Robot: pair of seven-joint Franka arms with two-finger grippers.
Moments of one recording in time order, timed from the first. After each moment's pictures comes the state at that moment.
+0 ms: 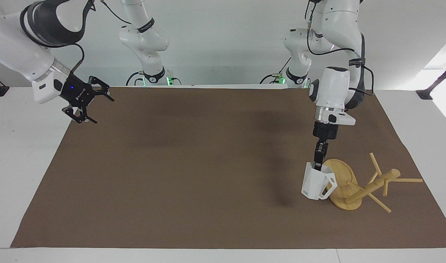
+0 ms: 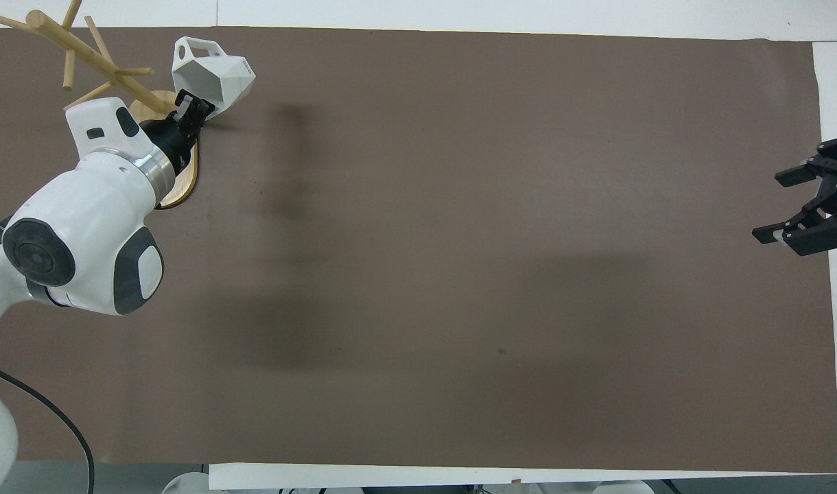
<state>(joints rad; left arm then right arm) -0.24 0.14 -0.02 -2.24 0.07 3.17 -1.19 -0.20 0.00 0.02 -1.66 0.23 1.52 -0.99</state>
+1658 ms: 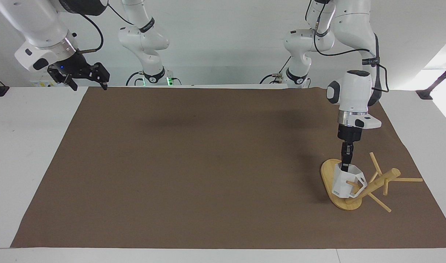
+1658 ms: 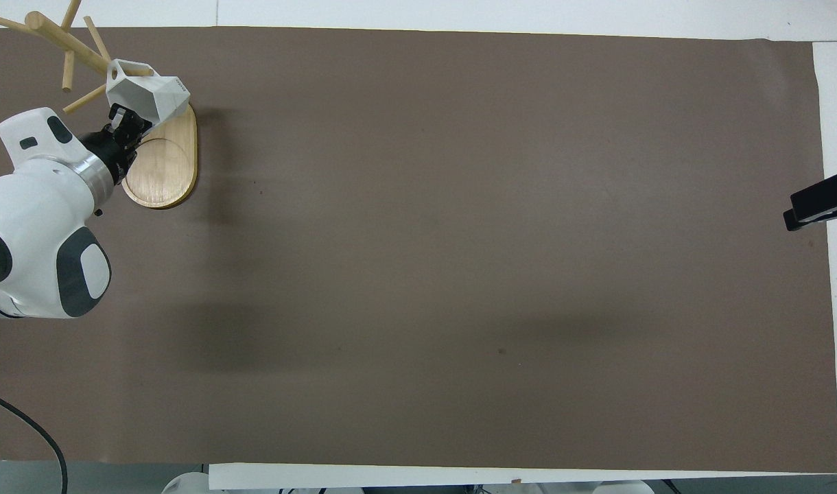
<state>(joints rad) -0.10 0.11 -0.02 -2.27 0.07 3.05 -1.17 -0.08 0.01 0.02 -1.48 -0.04 1.32 -0.09</state>
